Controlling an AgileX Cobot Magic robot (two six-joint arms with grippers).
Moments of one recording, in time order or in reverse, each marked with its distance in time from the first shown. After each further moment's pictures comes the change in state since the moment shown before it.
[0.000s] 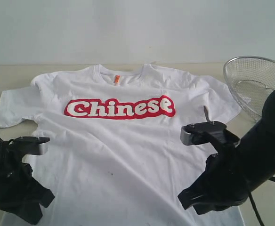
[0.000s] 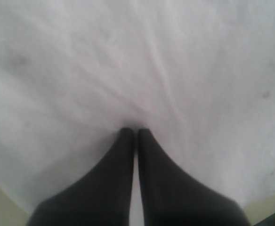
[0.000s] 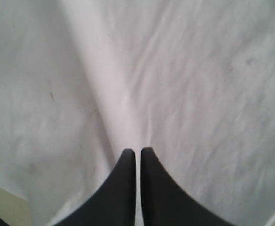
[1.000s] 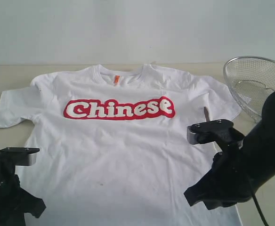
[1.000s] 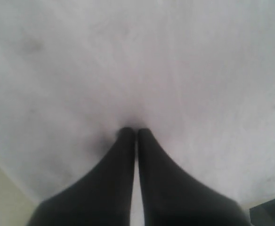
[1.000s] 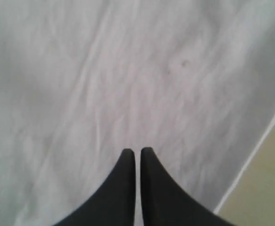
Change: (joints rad) left arm 0.000 -0.022 0.048 0.131 0.050 -0.217; right arm 0.000 0.000 0.000 -0.180 -0.041 0.180
